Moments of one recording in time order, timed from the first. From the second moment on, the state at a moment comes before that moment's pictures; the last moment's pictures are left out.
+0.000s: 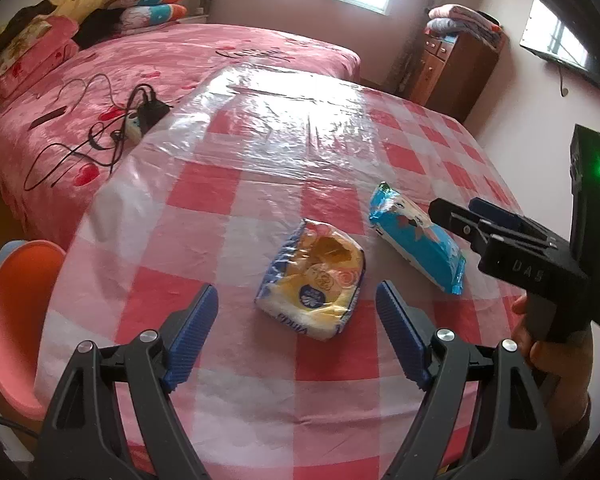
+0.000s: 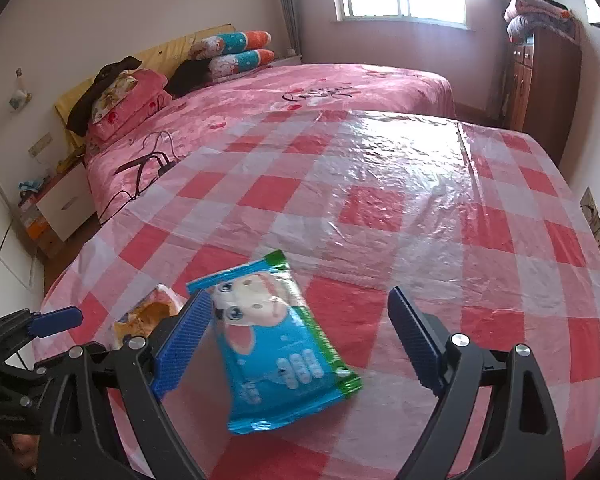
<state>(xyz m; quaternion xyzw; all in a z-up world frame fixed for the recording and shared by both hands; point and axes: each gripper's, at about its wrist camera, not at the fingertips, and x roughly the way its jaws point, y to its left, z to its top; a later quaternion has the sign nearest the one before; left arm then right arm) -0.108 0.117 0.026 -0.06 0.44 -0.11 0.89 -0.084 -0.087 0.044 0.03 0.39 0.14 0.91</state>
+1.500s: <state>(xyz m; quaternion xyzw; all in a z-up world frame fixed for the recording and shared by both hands) -0.074 0.081 -0.001 0.06 0.43 -0.11 0.89 -0.064 -0.060 0.020 -0.03 0.44 0.22 0.87</state>
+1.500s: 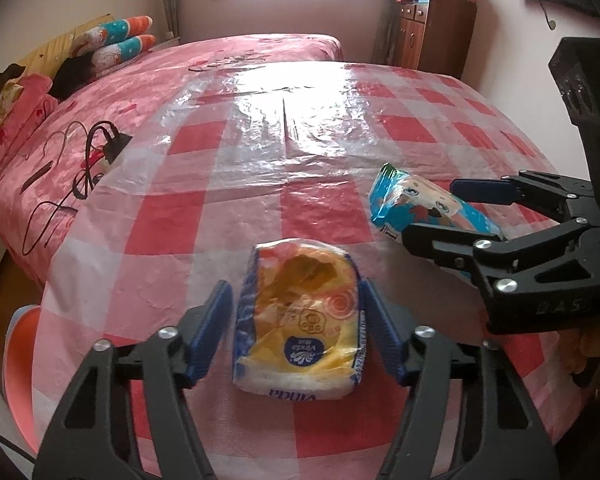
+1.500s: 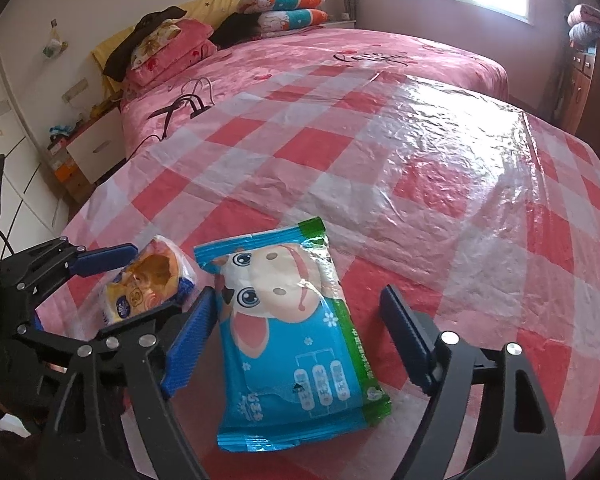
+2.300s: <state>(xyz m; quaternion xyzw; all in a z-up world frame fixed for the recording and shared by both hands) -0.076 0.098 0.006 0.01 0.42 -0.09 0.90 -0.069 -0.054 0.024 -0.04 0.42 0.22 0.88</state>
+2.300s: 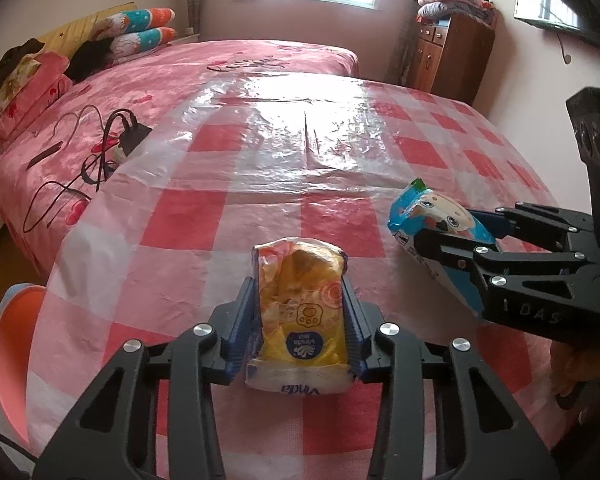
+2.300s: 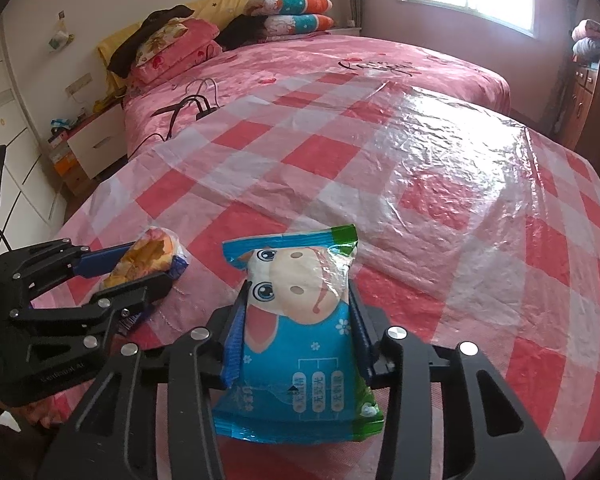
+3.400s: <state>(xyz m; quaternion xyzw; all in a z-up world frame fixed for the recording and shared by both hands) -0.099 0.145 0.026 -0.06 0.38 -0.10 0.92 -0.083 -0.015 0.046 -0.08 0.40 0.19 0.89</state>
